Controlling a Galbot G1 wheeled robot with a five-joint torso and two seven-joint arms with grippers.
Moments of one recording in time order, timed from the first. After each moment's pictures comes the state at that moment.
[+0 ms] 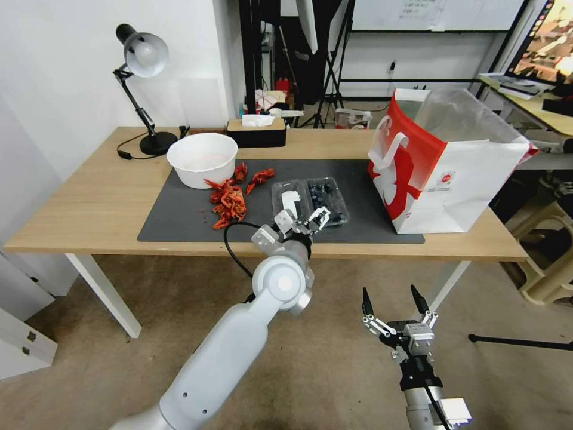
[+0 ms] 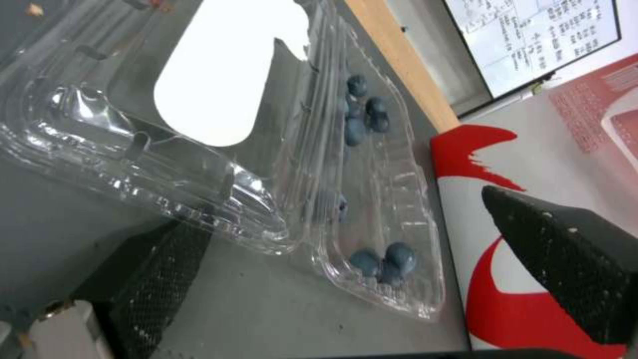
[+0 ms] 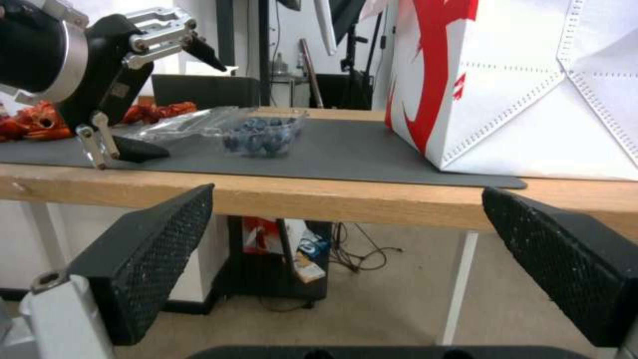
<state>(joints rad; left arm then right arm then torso) 0.80 -1.43 0.13 -1.77 -1.32 0.02 -0.75 -1.79 1.32 0.42 2.04 0.07 0.40 0.16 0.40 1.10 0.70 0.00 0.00</state>
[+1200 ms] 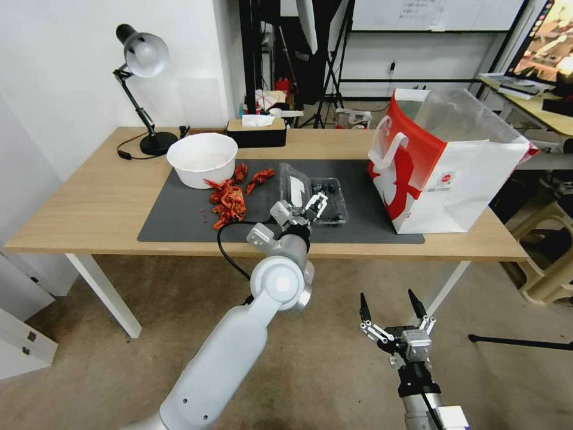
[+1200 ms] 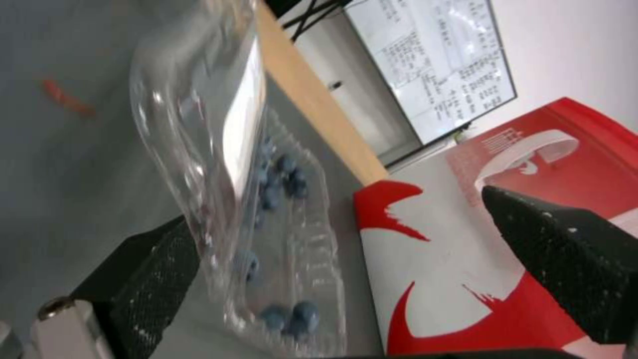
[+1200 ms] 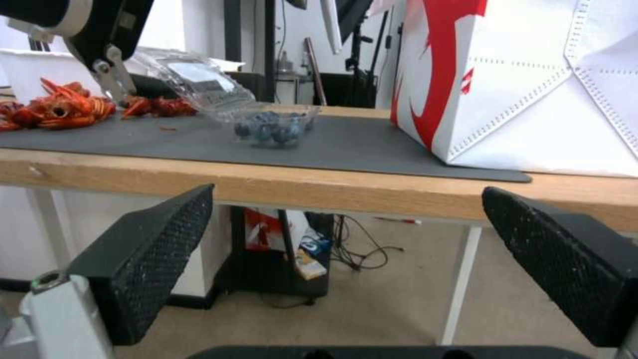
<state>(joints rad) 0.83 -1.45 0.10 -1.80 -1.29 -0.08 -0.61 -1.81 1.33 0.42 2.03 0.04 0.43 0.16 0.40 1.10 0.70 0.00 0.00</state>
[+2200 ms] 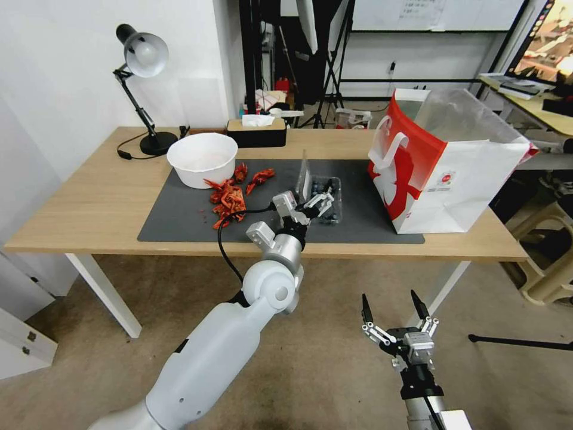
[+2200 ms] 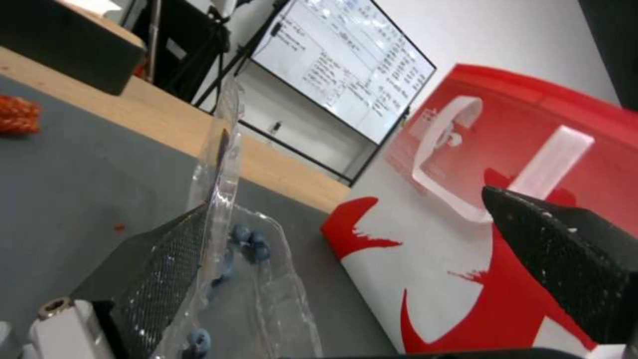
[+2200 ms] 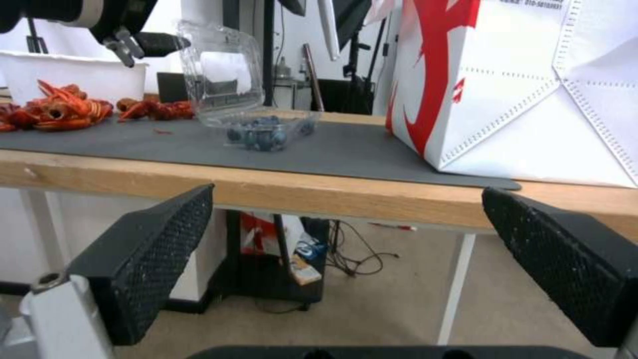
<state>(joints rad) 0.78 -1.34 0.19 -1.73 -0.97 -0.10 -0.33 -1.82 1.33 0.43 2.02 0.02 0.46 0.16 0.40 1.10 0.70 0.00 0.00</state>
